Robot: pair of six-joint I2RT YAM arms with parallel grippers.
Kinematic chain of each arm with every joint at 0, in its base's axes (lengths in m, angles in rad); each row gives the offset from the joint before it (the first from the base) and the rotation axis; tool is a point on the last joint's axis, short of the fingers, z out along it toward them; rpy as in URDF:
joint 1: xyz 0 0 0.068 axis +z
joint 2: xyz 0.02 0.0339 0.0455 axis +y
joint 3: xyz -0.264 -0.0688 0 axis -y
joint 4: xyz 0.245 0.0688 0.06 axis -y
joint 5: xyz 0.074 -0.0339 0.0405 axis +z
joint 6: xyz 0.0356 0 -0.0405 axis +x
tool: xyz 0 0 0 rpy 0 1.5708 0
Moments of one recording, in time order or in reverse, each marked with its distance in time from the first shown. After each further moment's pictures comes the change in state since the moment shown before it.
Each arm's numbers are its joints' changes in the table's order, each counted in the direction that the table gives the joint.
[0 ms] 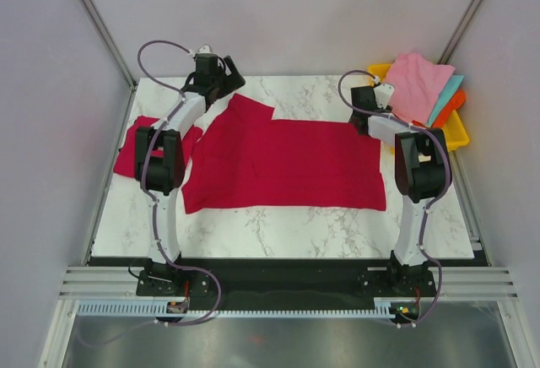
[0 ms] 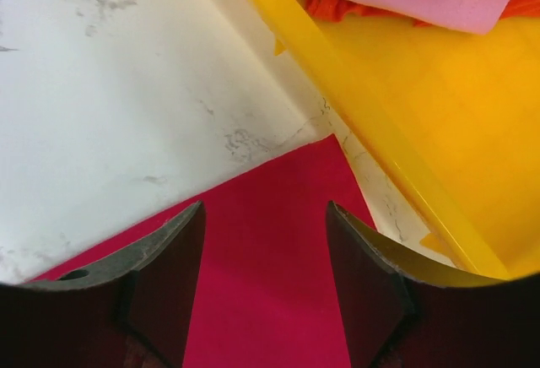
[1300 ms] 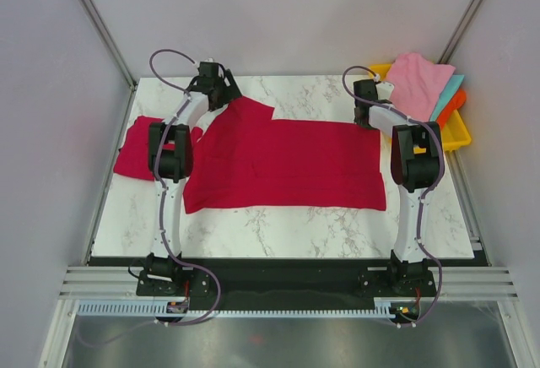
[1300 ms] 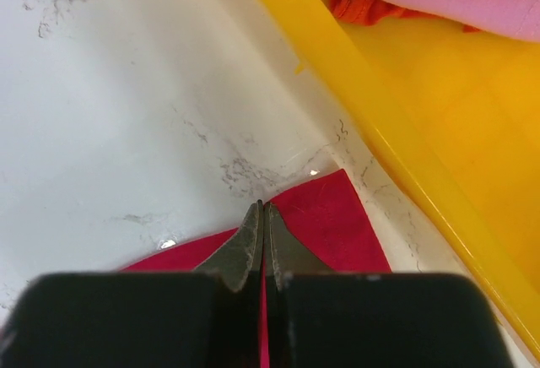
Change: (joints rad) left arm 0.043 0.323 0.347 -0.188 -0.035 0.075; right arm -0.043 0.187 0.248 -0.211 0.064 0.006
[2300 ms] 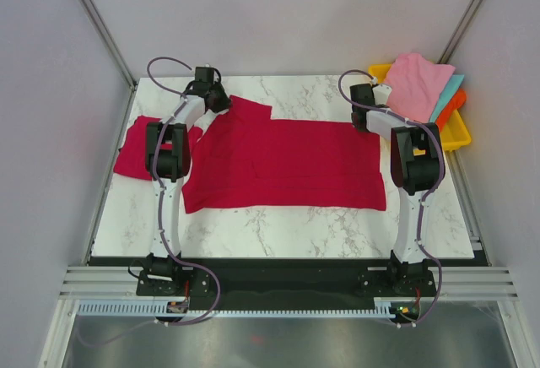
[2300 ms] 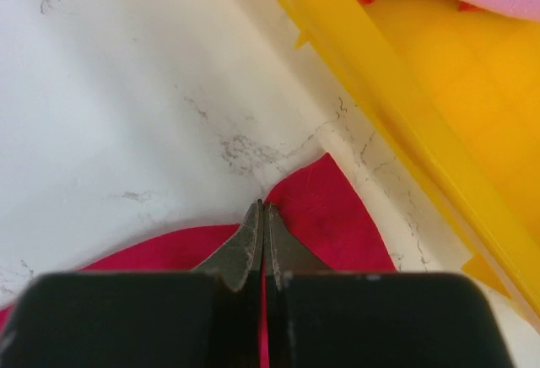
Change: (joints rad) left arm 0.024 0.025 -0.041 0.032 -0.083 -0.033; right arm 0.026 -0.036 -0.083 0.069 -0.041 -0.001
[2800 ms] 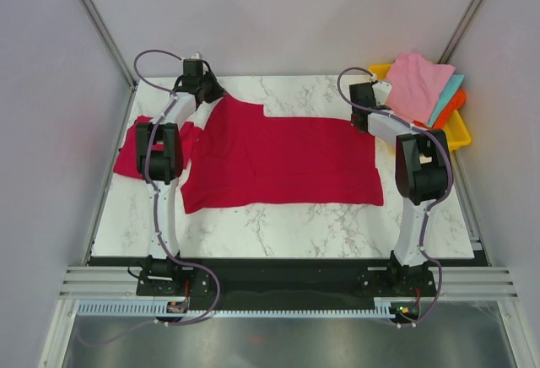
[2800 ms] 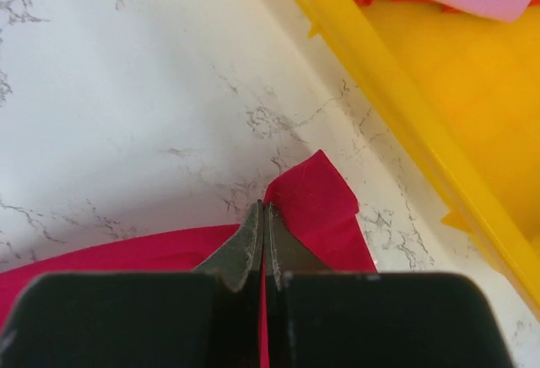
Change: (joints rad) left arm 0.051 -0.110 -0.087 0.106 -0.067 -0.002; right arm 0.031 -0.126 -0.091 0.020 0.016 0.001
